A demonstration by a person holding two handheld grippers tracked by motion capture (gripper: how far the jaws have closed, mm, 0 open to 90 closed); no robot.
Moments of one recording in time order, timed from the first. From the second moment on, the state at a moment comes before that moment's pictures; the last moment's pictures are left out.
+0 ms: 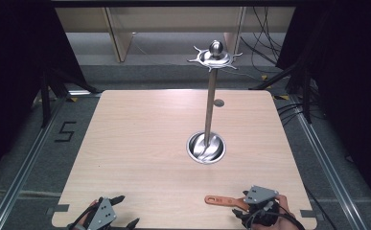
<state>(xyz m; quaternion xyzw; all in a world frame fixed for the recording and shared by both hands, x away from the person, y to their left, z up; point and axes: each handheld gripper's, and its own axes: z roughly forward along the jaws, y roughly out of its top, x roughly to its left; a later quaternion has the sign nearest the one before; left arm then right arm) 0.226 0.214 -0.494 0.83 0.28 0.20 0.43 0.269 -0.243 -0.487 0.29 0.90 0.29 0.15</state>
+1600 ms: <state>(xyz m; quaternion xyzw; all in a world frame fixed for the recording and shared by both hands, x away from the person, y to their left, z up) 0.224 0.216 -0.492 0.83 0.28 0.20 0.44 0.343 -0.189 -0.476 0.24 0.96 0.09 0.04</state>
